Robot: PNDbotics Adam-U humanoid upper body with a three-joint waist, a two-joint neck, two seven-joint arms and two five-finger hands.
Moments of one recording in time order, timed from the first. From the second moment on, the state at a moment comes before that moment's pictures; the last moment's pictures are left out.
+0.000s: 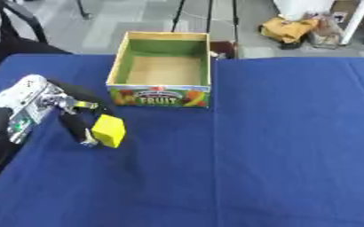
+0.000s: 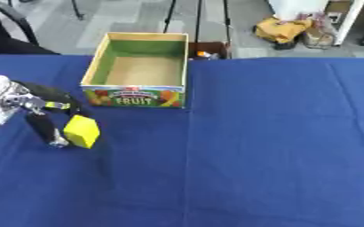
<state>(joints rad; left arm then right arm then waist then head) -0.90 0.76 -0.38 -1.21 -0.81 -0.20 -0.90 -0.64 -0.13 -0.05 -1.99 0.65 -0.23 -0.38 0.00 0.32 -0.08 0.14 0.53</state>
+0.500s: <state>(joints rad) -0.90 0.77 -0.40 -1.25 -0.77 -0.22 -0.89 -0.64 -0.13 -0.05 -1.99 0.65 -0.23 -0.38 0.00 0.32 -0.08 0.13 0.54</state>
